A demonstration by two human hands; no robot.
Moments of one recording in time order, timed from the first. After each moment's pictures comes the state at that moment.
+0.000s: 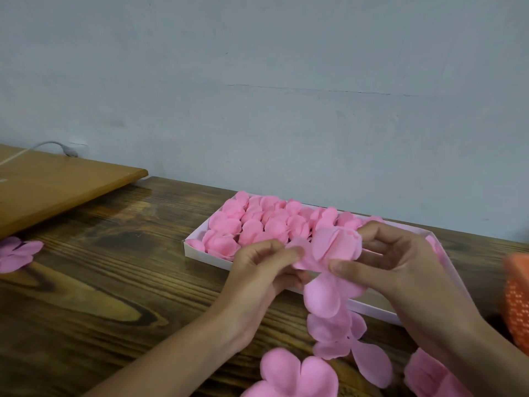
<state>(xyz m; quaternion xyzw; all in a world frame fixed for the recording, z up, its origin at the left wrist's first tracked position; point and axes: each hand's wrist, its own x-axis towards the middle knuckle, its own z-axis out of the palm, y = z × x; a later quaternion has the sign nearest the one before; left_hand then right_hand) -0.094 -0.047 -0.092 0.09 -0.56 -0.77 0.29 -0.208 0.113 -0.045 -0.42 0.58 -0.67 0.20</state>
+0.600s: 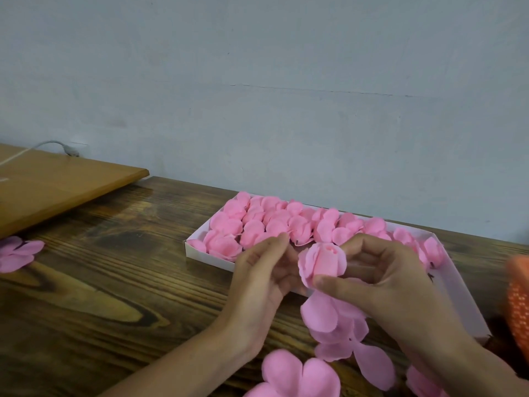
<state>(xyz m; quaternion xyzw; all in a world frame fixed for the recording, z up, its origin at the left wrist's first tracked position) -0.095 -0.040 -0.097 0.09 -0.52 -0.78 0.34 -0.190 0.106 -0.050 -0.42 0.62 -0.63 0.18</state>
